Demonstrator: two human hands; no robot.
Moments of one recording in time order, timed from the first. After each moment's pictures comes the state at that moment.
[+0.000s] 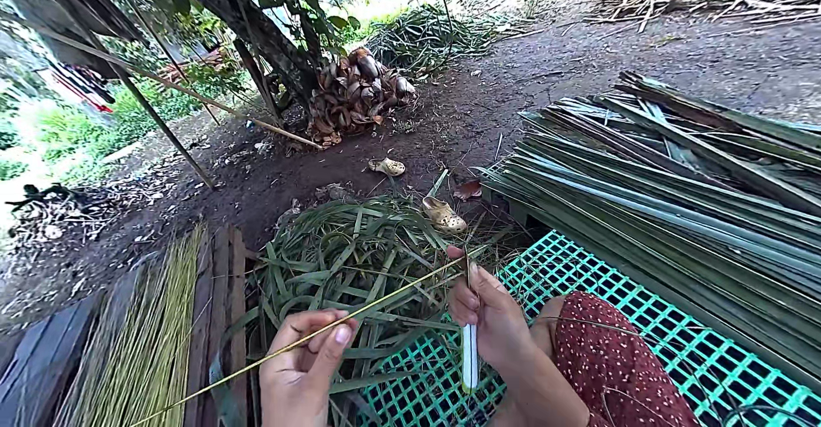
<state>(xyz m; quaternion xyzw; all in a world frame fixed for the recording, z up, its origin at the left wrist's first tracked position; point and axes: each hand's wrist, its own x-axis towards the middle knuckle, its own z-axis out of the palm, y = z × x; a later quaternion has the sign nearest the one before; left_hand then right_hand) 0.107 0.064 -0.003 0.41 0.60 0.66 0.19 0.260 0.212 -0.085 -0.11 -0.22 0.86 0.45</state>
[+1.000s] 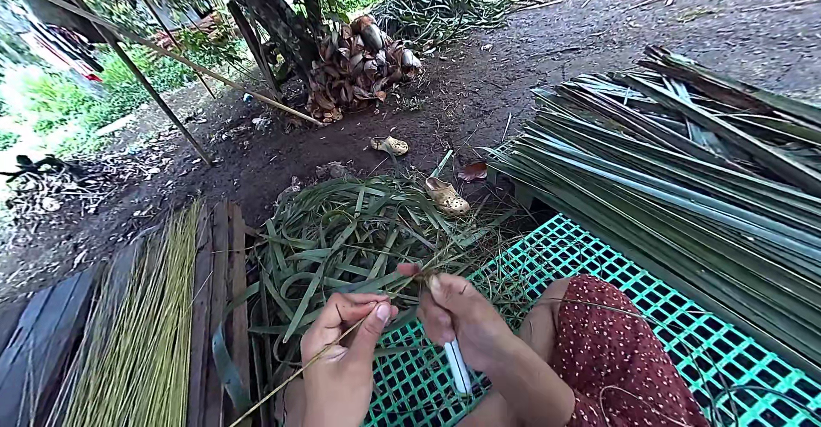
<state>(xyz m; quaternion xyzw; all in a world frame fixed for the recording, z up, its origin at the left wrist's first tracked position) 0.128 0.077 -0.024 0.44 0.58 0.67 0.16 0.247 0.188 -0.077 -0.04 -0.32 0.89 0.31</state>
